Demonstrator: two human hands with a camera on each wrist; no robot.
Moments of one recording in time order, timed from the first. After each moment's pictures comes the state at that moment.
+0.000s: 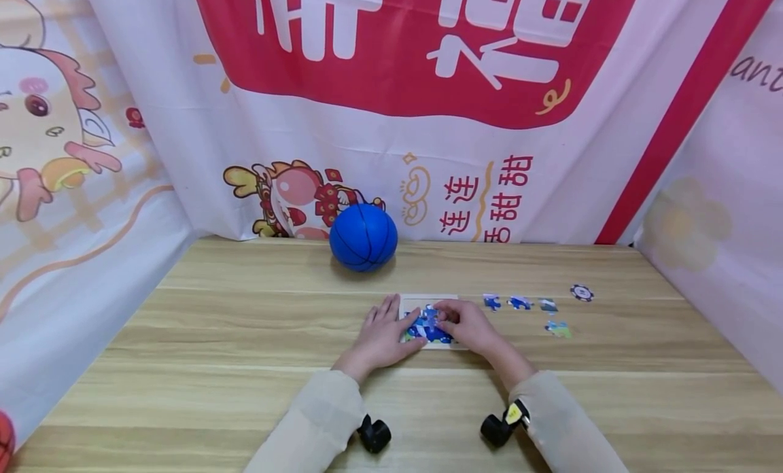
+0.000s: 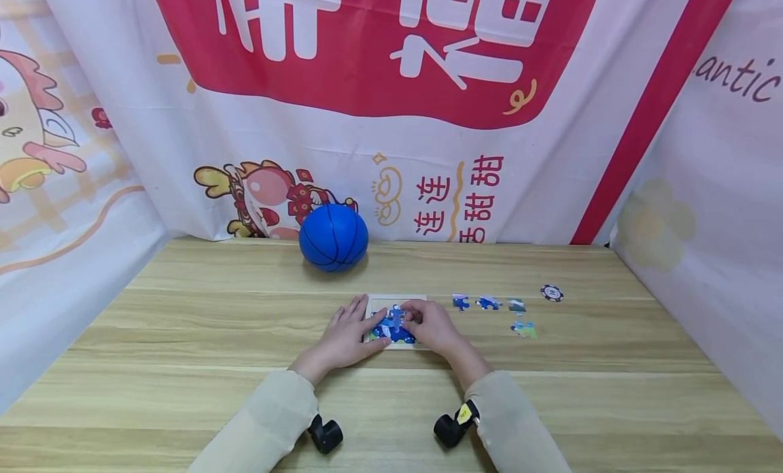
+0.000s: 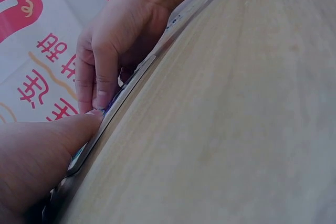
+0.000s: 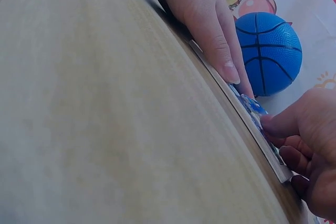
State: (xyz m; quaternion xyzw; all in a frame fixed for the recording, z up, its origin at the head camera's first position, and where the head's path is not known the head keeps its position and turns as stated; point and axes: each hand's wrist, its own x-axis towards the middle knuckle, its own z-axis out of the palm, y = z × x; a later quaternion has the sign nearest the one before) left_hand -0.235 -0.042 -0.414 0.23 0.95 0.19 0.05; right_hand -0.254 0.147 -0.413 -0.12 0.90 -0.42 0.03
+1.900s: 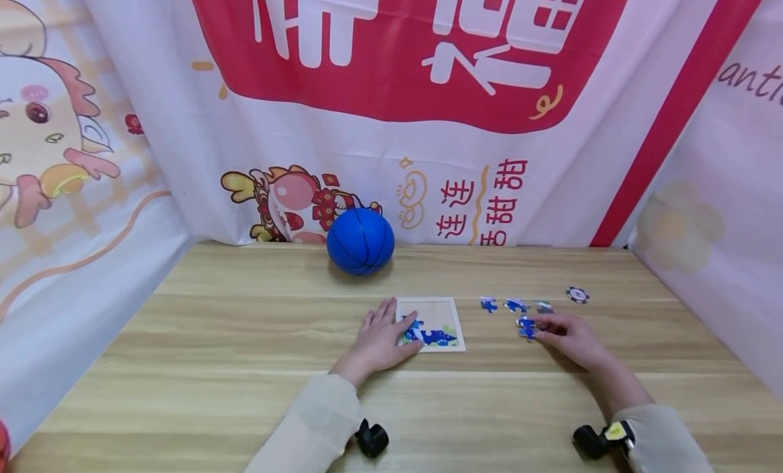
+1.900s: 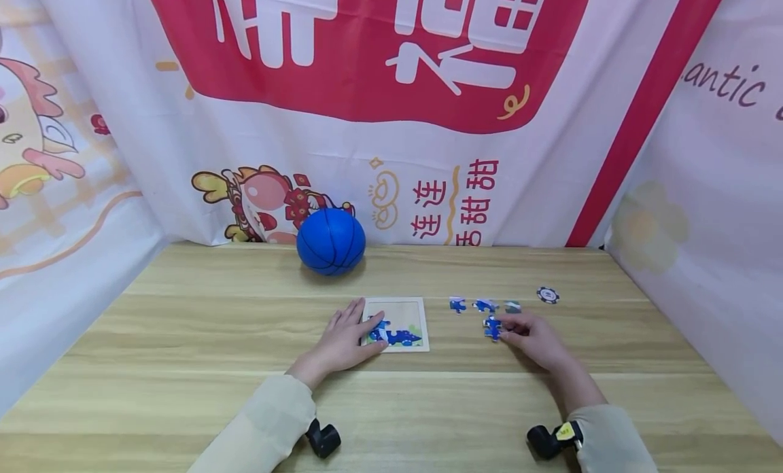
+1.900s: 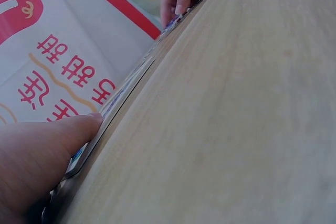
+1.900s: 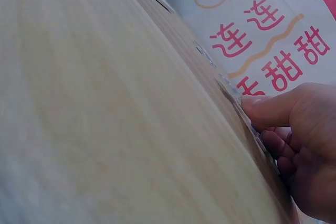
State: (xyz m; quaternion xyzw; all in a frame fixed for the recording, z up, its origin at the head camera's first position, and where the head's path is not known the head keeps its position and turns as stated) left_hand -0.232 -0.040 -0.414 0.22 0.95 0.20 0.05; right_hand -0.227 0.315 -0.412 -0.09 0.92 -0.37 -0.01
